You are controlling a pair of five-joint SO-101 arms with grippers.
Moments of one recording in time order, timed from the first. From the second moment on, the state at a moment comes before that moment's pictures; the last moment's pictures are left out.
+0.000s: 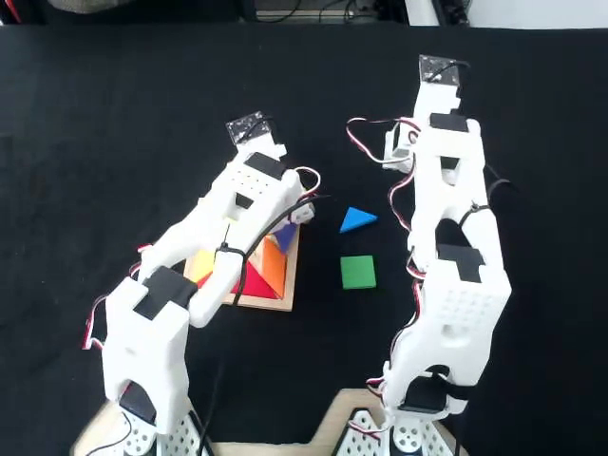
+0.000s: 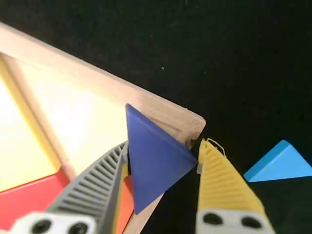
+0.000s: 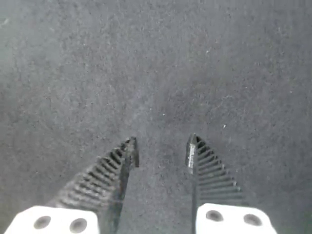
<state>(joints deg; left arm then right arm) 22.1 24.5 0.0 61.9 47.2 6.5 30.3 -10.9 58.2 -1.2</state>
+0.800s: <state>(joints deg) 21.9 24.4 -2.9 67.6 47.3 6.4 30.3 -10.9 58.2 -0.7</state>
